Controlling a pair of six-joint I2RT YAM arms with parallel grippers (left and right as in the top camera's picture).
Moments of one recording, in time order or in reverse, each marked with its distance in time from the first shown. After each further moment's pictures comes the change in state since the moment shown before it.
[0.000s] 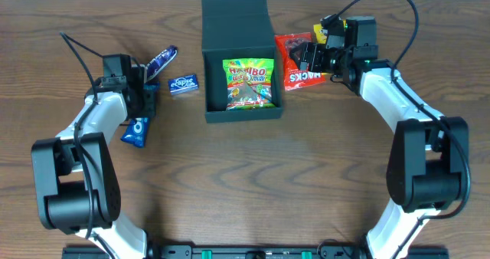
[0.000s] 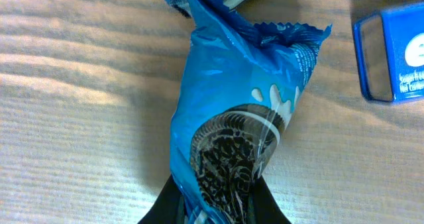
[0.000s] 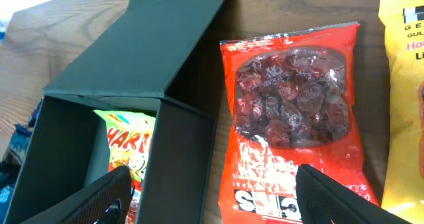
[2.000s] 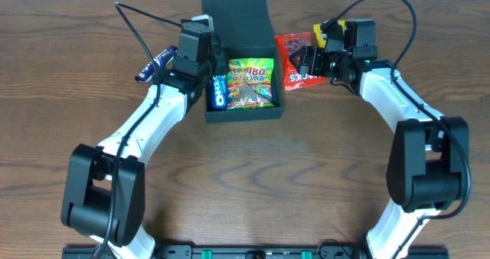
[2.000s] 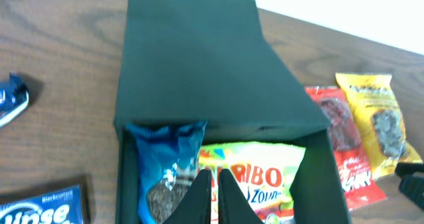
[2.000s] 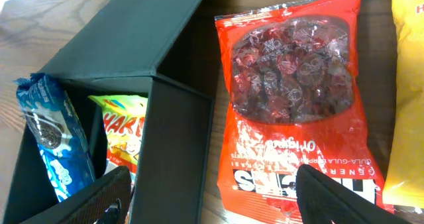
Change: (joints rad) left arm -0.439 -0.045 0.171 0.333 0.009 -0.508; right arm 0.000 0.000 0.000 -0.064 -0.005 0.000
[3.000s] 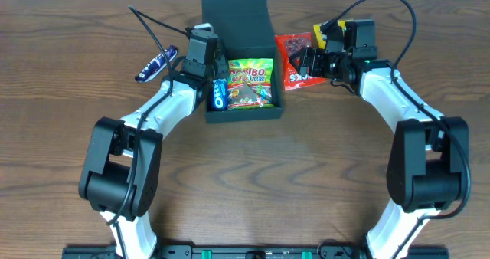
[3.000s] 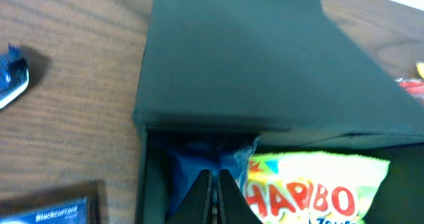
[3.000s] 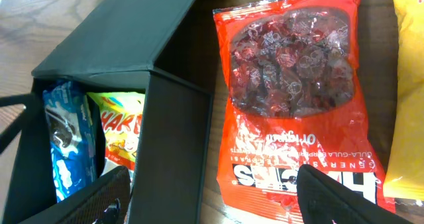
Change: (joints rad) left arm 0.000 0.161 0.000 0.060 -0.084 0.003; right arm 0.000 0.000 0.000 -0.016 0.000 0.000
